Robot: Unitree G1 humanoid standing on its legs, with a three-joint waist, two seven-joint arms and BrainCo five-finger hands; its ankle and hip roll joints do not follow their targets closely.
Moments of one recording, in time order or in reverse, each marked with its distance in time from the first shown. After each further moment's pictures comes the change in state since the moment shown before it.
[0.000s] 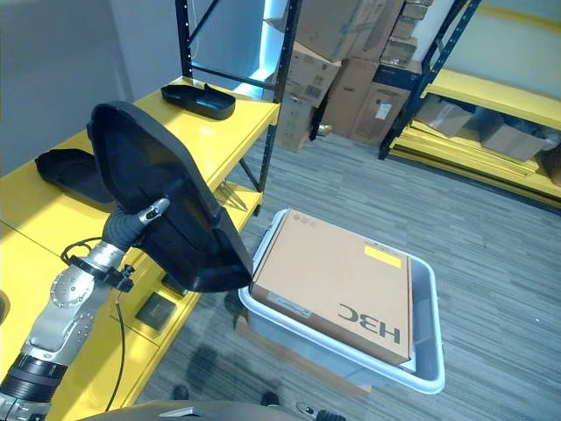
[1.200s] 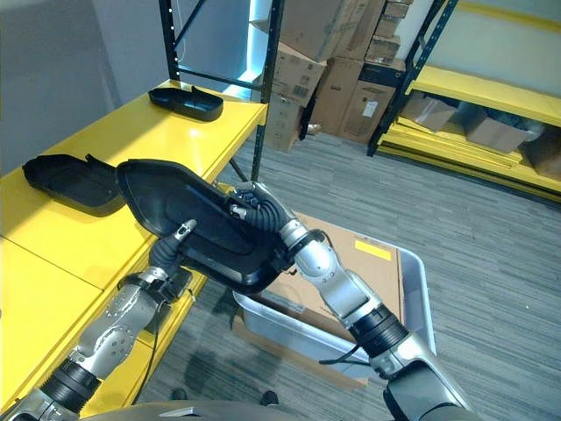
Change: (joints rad) left arm 0.030 -0.088 -0.202 0.133 -0.315 0.079 0.316; right arm -0.453 -0.299 0.351 -1.252 -0.135 -0.212 -0.104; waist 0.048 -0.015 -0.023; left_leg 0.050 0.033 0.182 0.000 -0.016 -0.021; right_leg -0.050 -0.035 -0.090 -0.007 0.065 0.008
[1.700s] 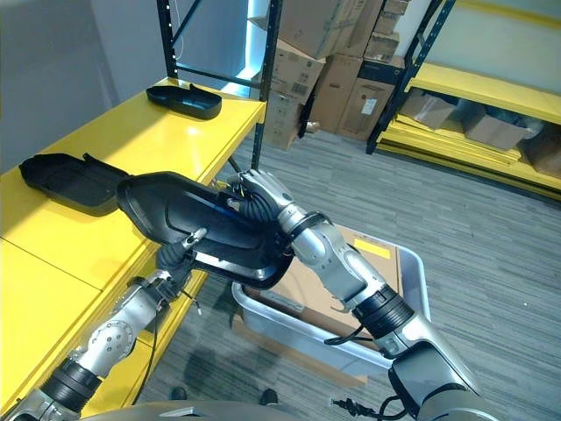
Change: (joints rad) left arm 0.000 -0.007 -0.001 -0.014 -0.295 0.177 -0.050; right arm -0.144 -0.076 0.036 -0.005 -0.375 0.001 -0.003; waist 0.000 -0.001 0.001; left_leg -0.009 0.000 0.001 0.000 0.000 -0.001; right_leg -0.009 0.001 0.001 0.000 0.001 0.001
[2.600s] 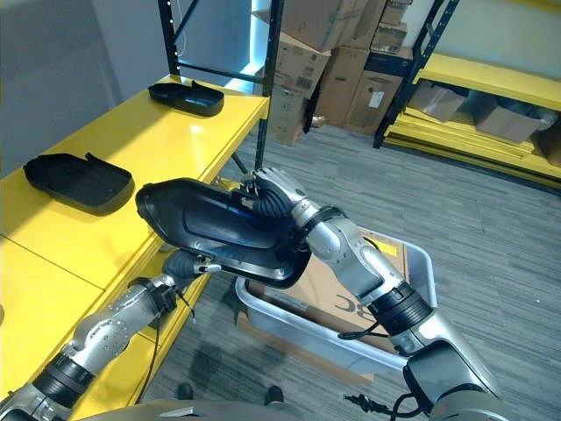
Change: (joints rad) left arm -0.018 0.046 -0.011 -0.035 0.061 0.163 -0.033; right arm -0.004 -0.087 -0.027 -0.011 0.013 0.027 0.074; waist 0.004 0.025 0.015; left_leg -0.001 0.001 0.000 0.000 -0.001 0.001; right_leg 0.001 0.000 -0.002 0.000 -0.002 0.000
